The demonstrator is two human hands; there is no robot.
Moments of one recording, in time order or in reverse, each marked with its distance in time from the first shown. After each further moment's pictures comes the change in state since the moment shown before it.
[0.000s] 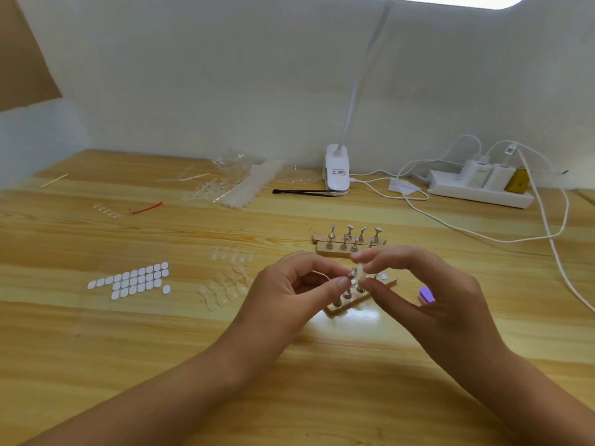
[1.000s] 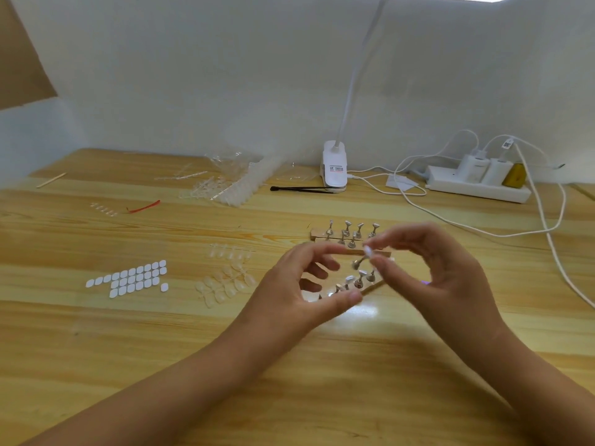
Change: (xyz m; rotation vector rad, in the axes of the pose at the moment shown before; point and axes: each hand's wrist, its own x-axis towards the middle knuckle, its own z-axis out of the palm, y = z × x) left_hand 0.002 -0.010 -0.001 0.274 -0.053 0.021; right_hand 0.006 0.011 -0.003 0.223 0.042 0.171
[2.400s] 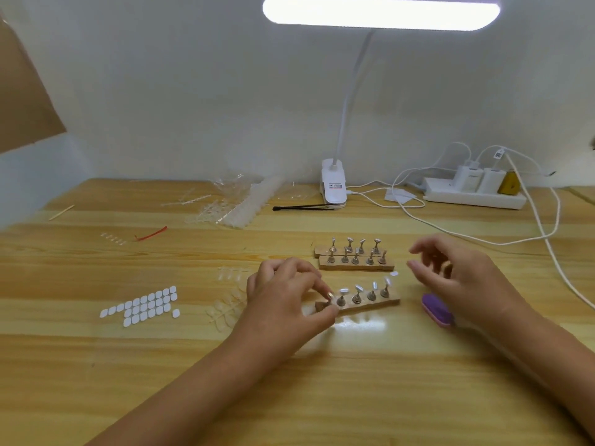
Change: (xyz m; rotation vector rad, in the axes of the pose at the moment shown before) left_hand 0.016 -0.016 -0.013 0.630 0.036 0.033; right_hand 0.014 0.049 -0.045 -0.508 -0.107 0.215
